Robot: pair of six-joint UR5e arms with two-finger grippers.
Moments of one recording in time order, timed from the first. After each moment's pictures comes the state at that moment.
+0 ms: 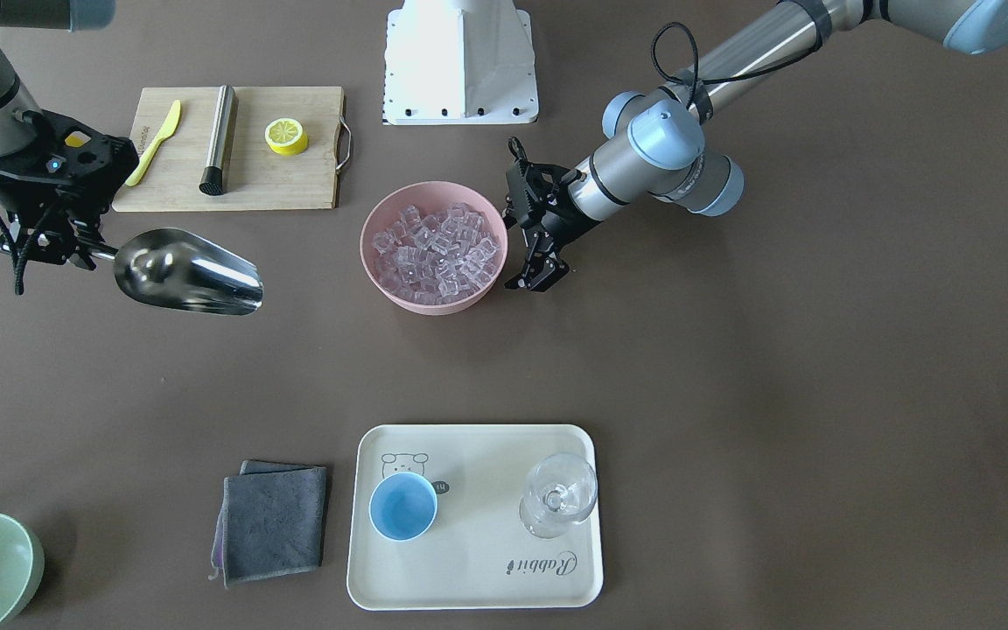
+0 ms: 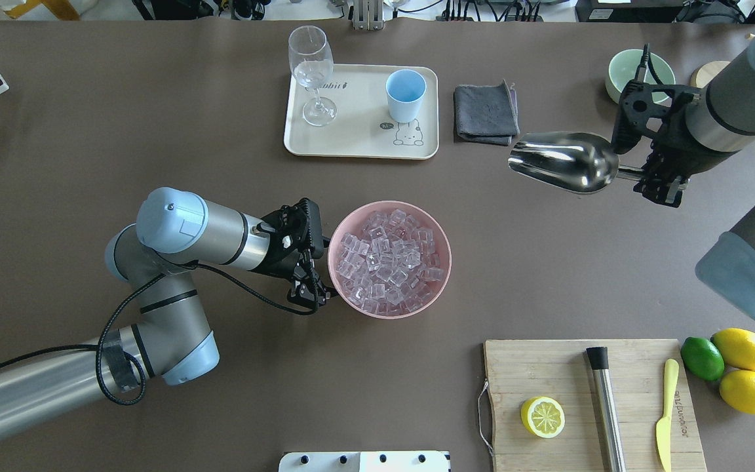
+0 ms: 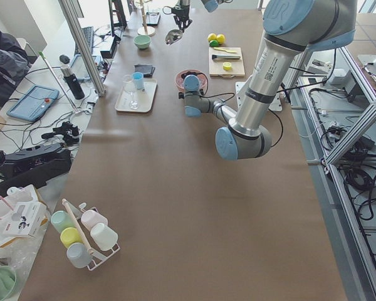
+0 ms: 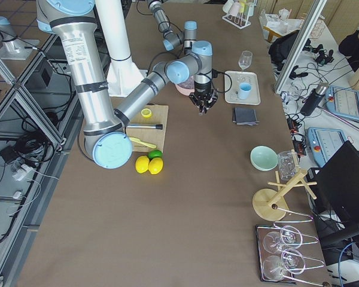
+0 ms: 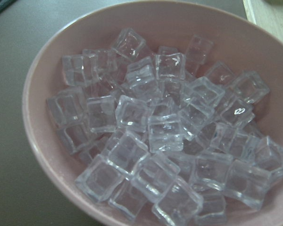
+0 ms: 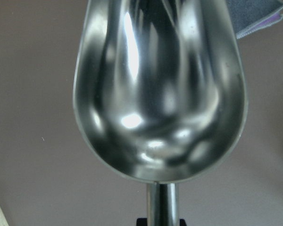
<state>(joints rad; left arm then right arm) -0.51 -2.12 -1.40 -2.60 -2.02 -0.08 0.93 -1.32 2.08 -1.81 2.01 -0.47</state>
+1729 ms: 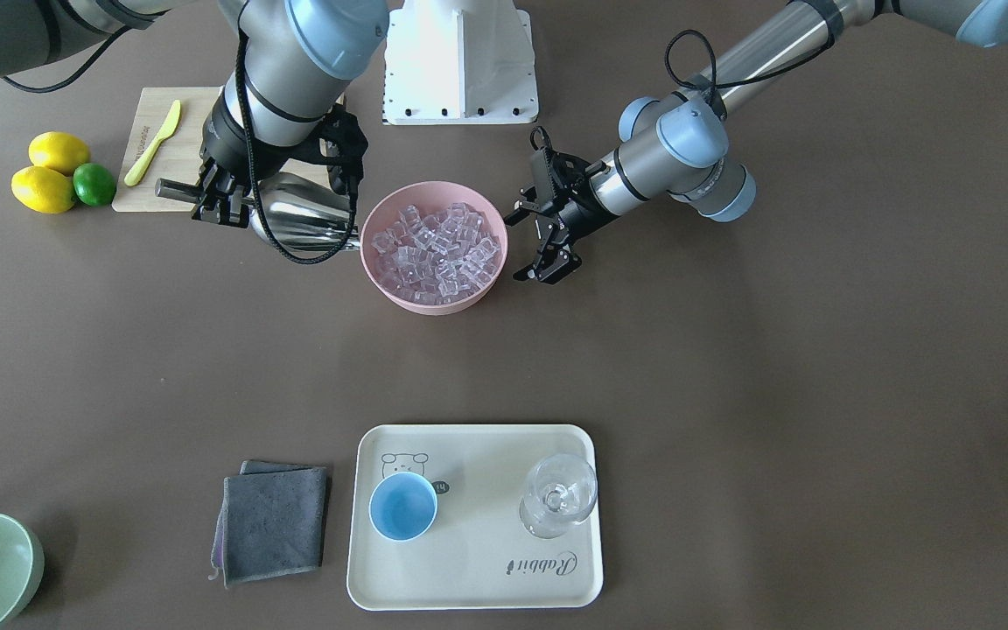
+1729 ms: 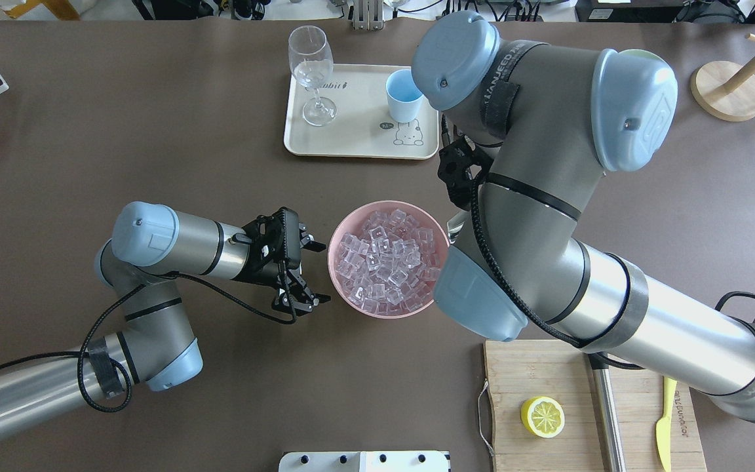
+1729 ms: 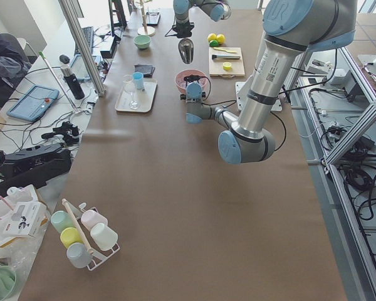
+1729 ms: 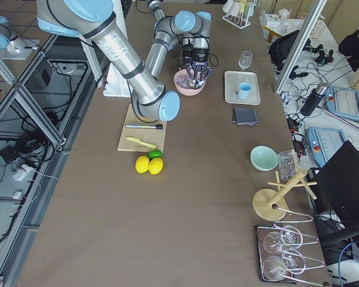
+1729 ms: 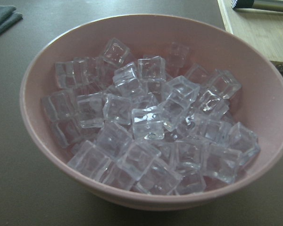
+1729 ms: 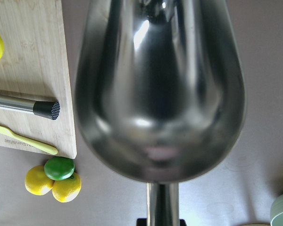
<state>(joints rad) -0.51 -2.07 -1.39 -2.77 -2.02 -0.08 0.65 -0.72 1.85 -2.63 1.64 -0.82</state>
